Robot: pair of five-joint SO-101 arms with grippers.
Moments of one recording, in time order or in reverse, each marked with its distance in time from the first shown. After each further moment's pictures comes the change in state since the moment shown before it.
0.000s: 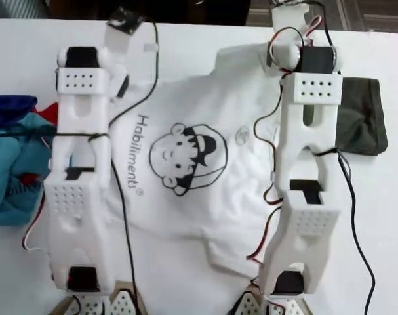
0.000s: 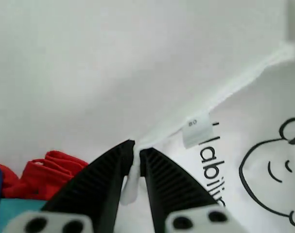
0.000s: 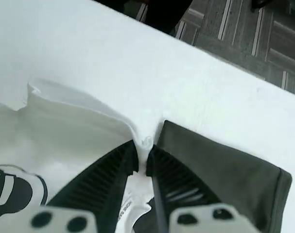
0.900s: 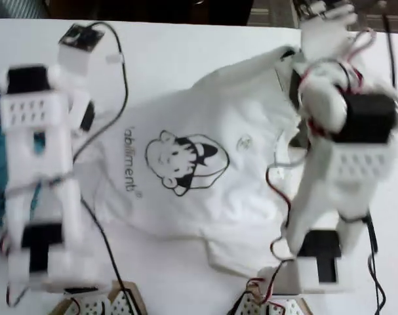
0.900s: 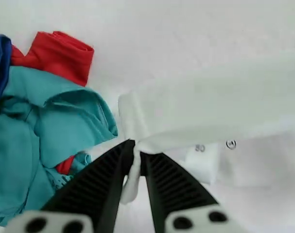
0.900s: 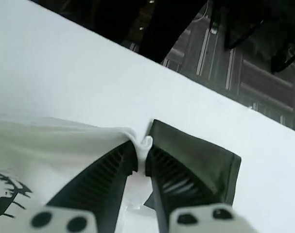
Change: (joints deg) left arm -7.9 -48.1 43.3 9.1 1.3; right arm -0.4 -33.2 -0.4 19.0 0.0
